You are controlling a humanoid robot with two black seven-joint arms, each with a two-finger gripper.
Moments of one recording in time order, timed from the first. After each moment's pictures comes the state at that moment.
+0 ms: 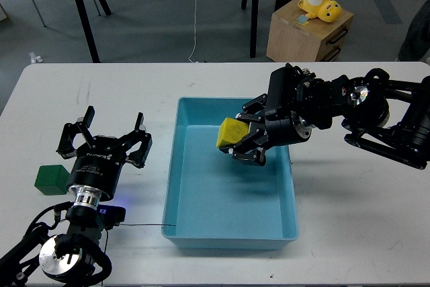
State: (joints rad) left arm -0.02 0.23 -0.91 -1.62 -0.35 -0.22 -0.49; right arm 1.15 -0.36 0.05 1.15 -2.16 0.14 0.49
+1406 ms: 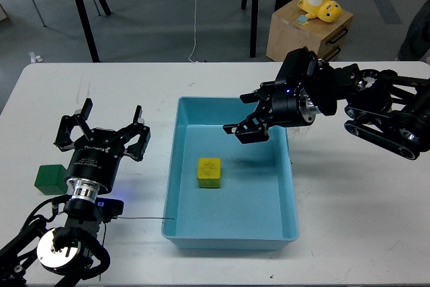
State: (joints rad) left arm -0.09 0.25 -0.93 -1.62 -0.21 -0.20 -0.49; right arm 1.09 -0.42 0.38 1.02 -1.81 0.13 0.49
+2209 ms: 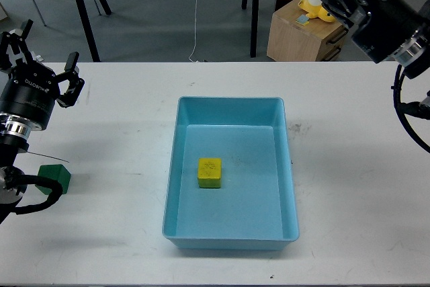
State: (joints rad) left arm -0.36 0.58 -0.92 -1.36 0.56 -0.08 -0.49; right arm 0.41 -0.58 1.13 1.55 -1.14 0.11 0.40
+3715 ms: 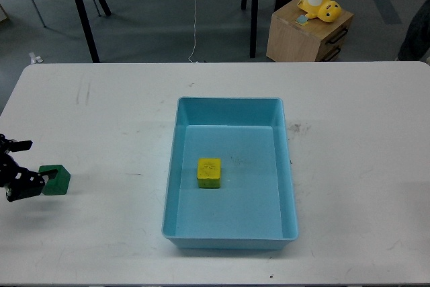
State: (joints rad) left arm -0.47 1.03 -0.58 -1.26 2.18 -0.12 -0.49; right arm -0.49 -0.54 1.56 1.70 -0.86 0.00 0.44
